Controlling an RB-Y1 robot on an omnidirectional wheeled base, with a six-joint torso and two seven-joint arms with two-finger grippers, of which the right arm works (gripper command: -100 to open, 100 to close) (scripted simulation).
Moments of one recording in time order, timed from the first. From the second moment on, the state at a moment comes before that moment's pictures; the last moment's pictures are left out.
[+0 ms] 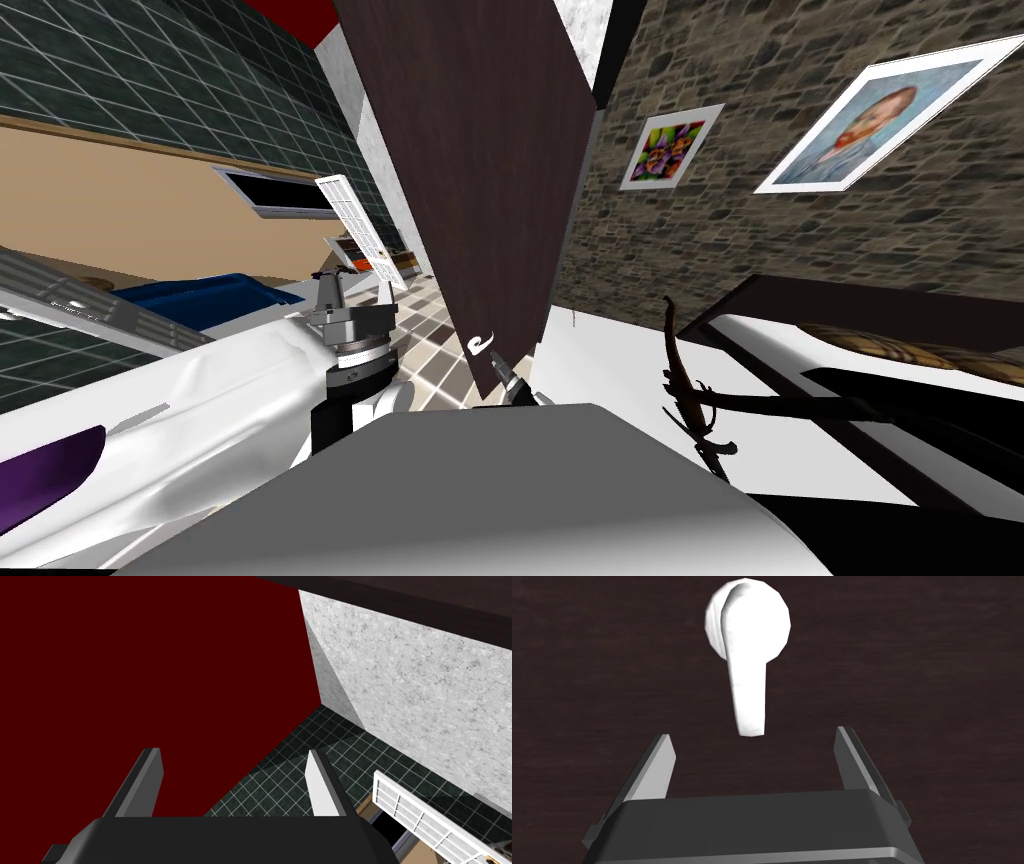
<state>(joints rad) -0.08 -0.05 0.74 -0.78 -0.06 -0.76 -0.03</state>
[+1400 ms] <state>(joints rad) -0.09 -0.06 0.69 -0.77 -0.07 -0.76 -0.03</state>
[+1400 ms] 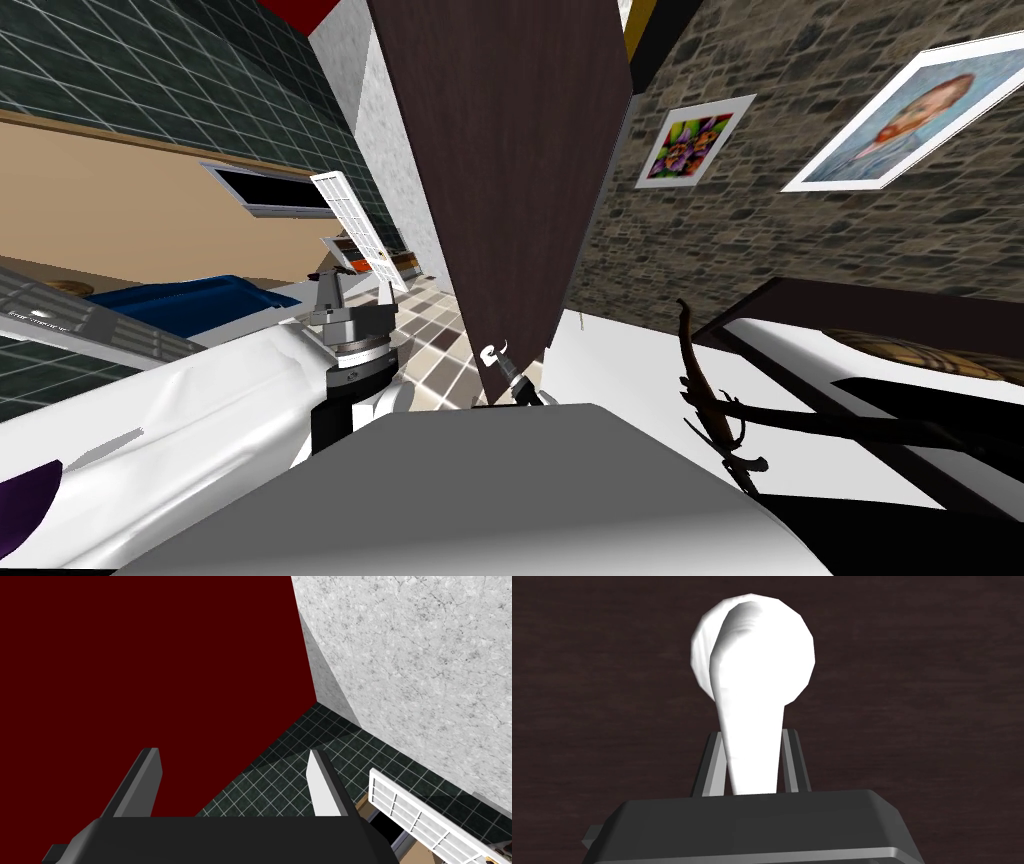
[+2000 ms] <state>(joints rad) -0.10 -0.06 0.62 -0.74 -0.09 -0.77 -0.01</state>
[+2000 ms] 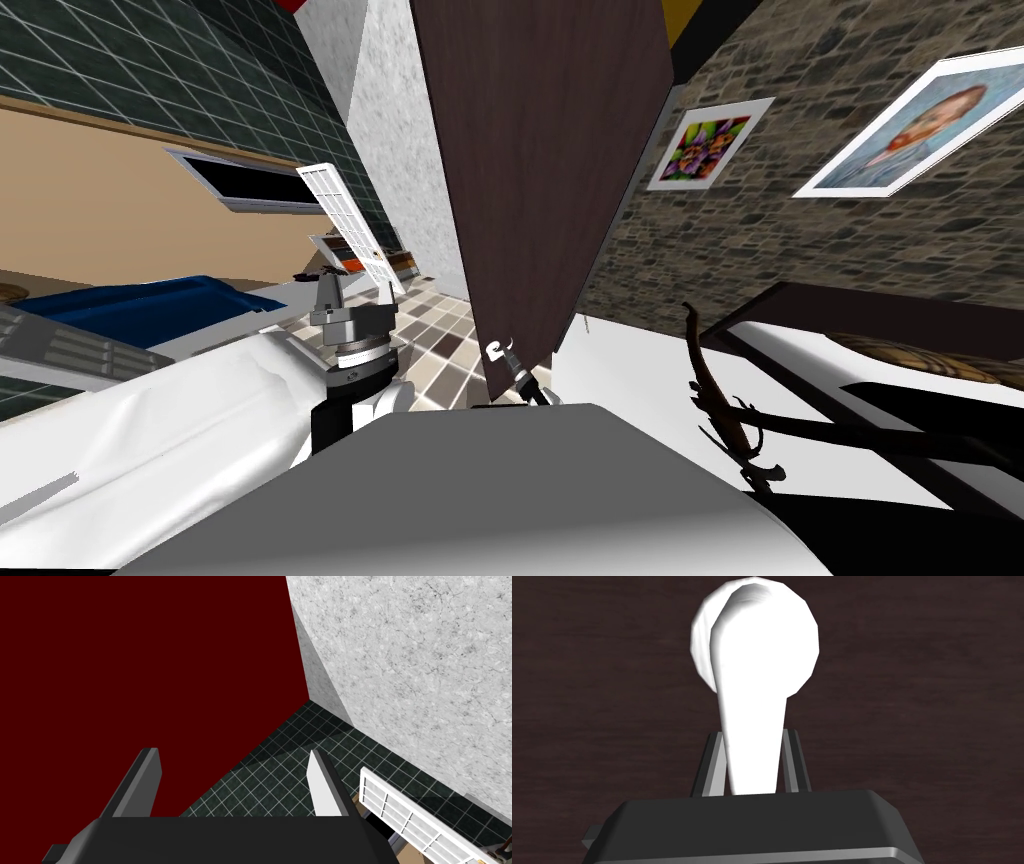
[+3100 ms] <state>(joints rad) -0.12 -0.05 0.49 -0.69 -0.12 -0.78 0.03</state>
